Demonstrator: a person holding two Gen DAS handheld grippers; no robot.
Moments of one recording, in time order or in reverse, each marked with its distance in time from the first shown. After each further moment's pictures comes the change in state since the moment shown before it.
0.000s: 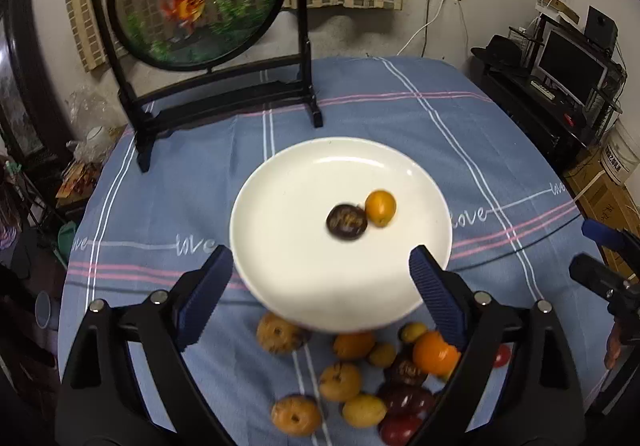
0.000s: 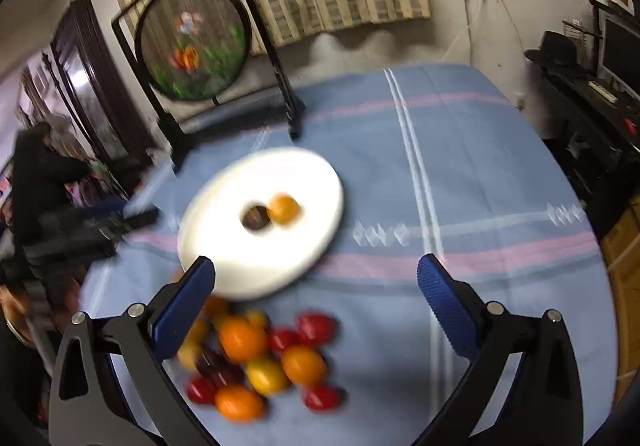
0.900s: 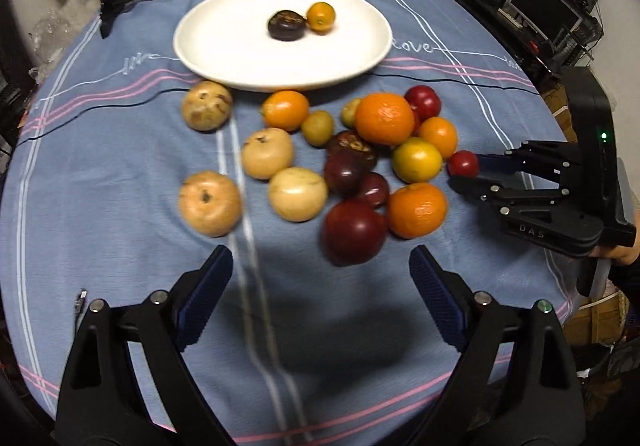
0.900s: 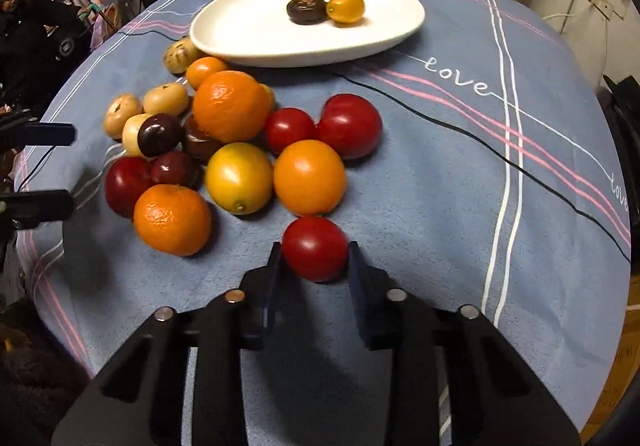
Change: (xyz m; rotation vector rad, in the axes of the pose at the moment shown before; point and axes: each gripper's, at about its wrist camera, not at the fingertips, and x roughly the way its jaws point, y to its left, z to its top) left arm -0.007 -0.032 -0.152 -0.005 0.274 -0.169; right arm 0.068 0.025 -0.107 -0.403 0.394 0.011
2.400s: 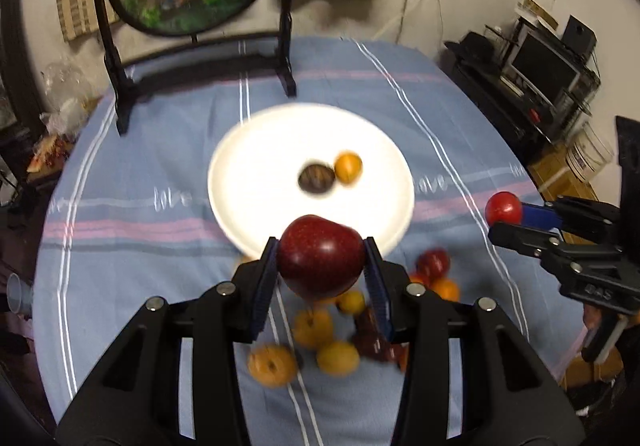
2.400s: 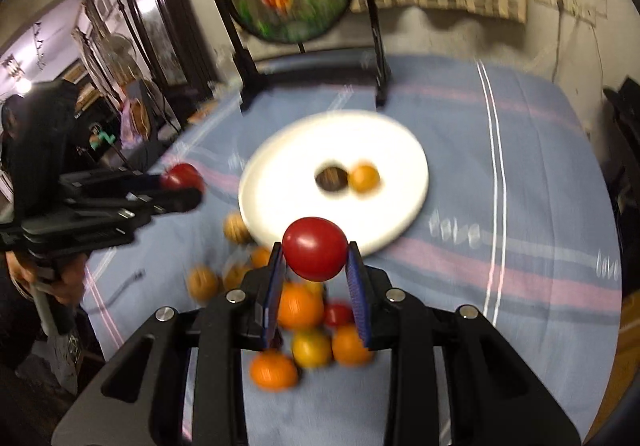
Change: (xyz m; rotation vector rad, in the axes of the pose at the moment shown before) left arm -0.052 0.036 0.131 -0.013 -0.230 0.020; right arm -0.097 -0.009 0.101 0.130 -0.296 0.150
